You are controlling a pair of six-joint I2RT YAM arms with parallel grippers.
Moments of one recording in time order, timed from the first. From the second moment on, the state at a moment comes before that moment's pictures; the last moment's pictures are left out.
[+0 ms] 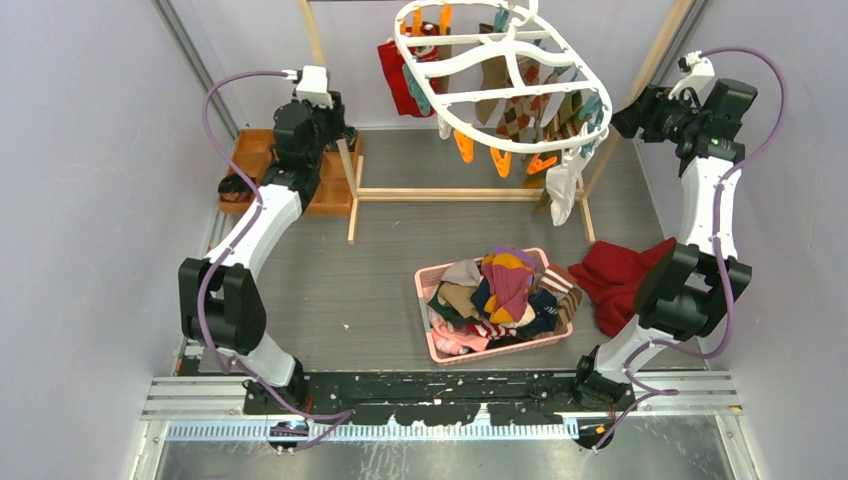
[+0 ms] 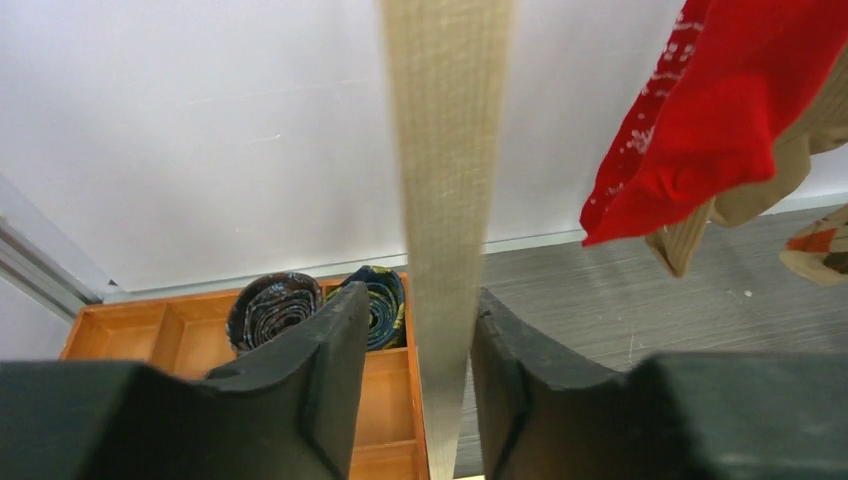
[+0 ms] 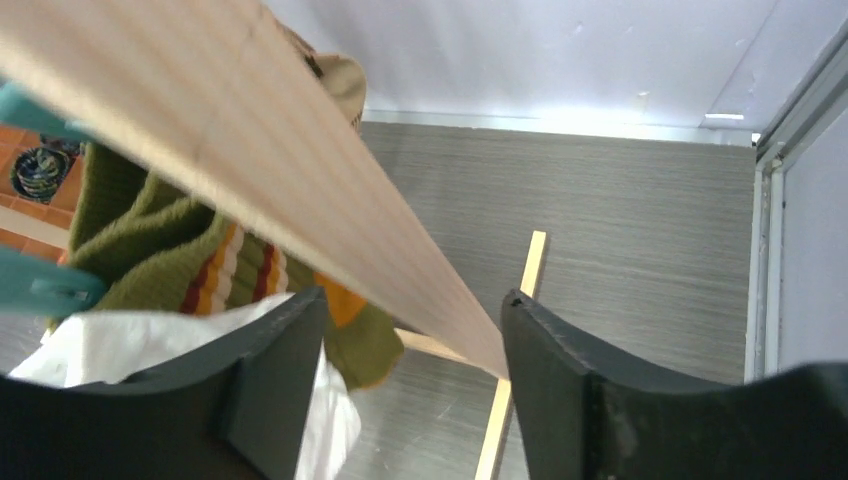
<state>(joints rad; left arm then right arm) -0.20 1.60 1.34 0.27 -0.07 0.03 -0.42 1.70 1.67 -0.33 -0.74 0.02</state>
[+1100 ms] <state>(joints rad) -0.25 1.02 1.25 0.14 0.34 -1.32 -0.66 1.16 1.31 -1.04 -0.87 -0.35</state>
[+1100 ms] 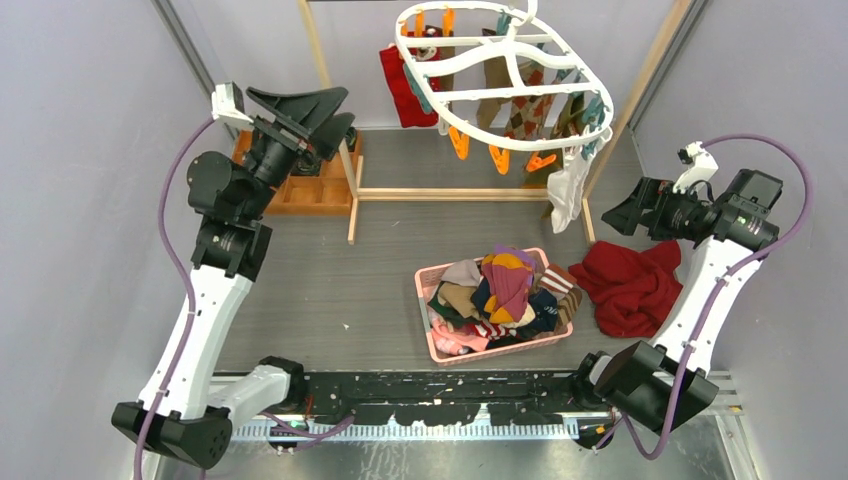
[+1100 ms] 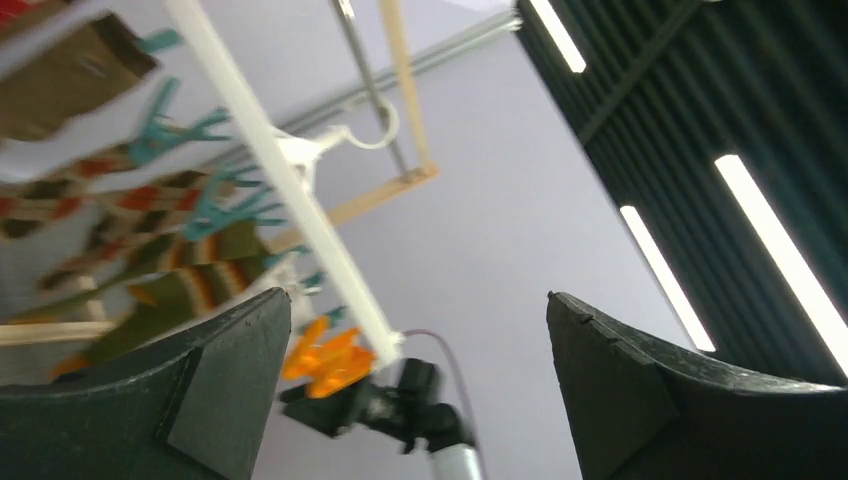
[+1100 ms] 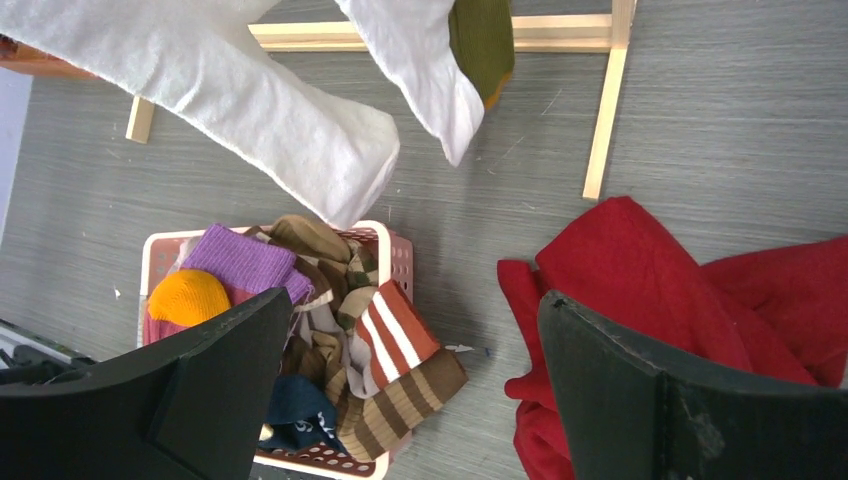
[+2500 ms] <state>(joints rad) -0.36 1.00 1.24 0.21 0.40 -1.54 -0.66 1.07 1.27 -1.15 -0.86 -0.36</state>
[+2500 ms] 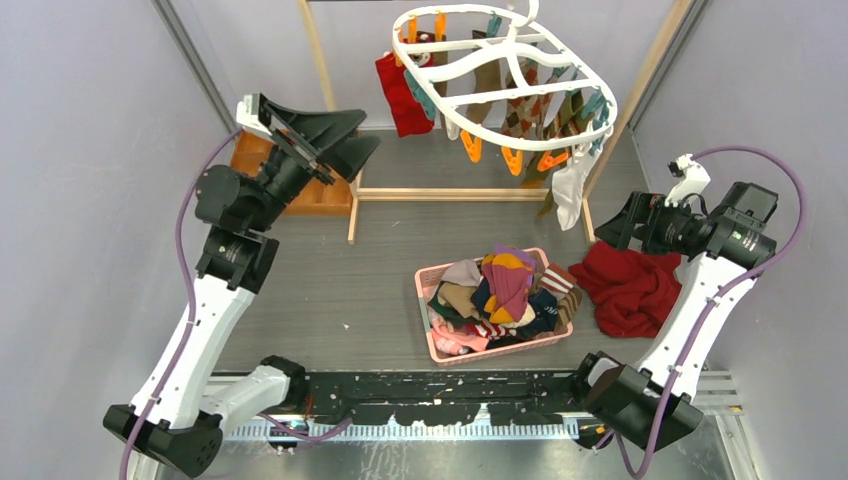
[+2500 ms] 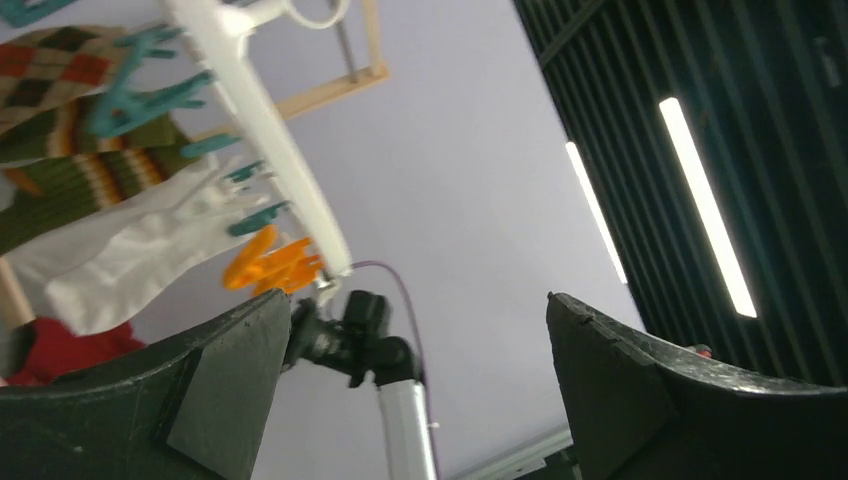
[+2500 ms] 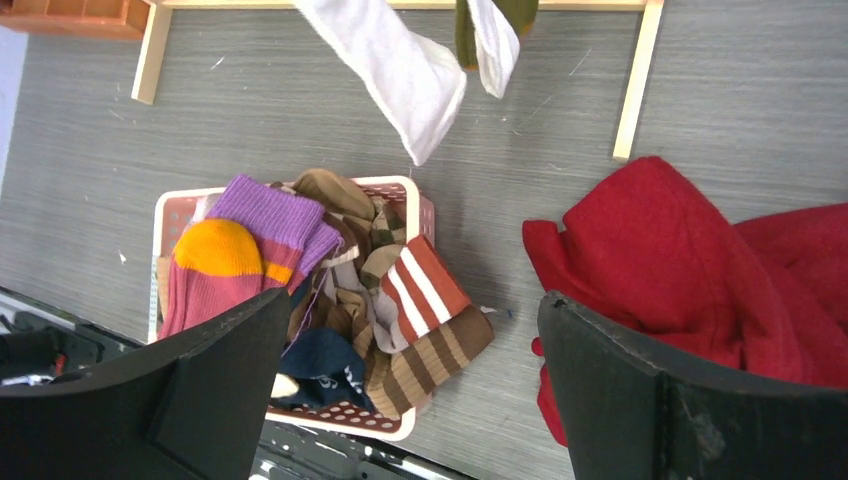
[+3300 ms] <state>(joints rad) -0.71 0.69 0.87 -0.25 0.31 -0.74 -0.41 0.96 1.18 -1.57 -0.94 -0.99</state>
